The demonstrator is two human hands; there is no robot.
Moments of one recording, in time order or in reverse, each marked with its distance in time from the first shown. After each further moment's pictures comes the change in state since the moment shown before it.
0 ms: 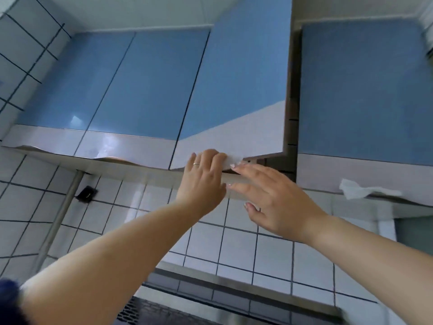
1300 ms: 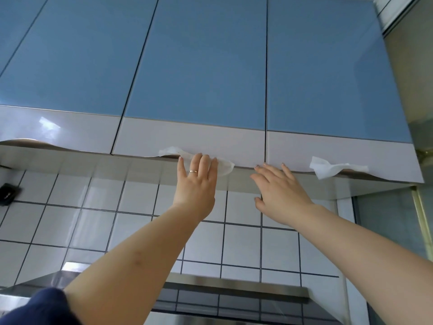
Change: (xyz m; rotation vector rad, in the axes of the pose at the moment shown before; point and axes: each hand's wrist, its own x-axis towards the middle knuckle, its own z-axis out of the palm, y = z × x) left_hand -0.001 0.041 0.126 0.268 -0.300 0.062; right_hand -0.058 0.076 0.081 -0.179 -0.425 0.582
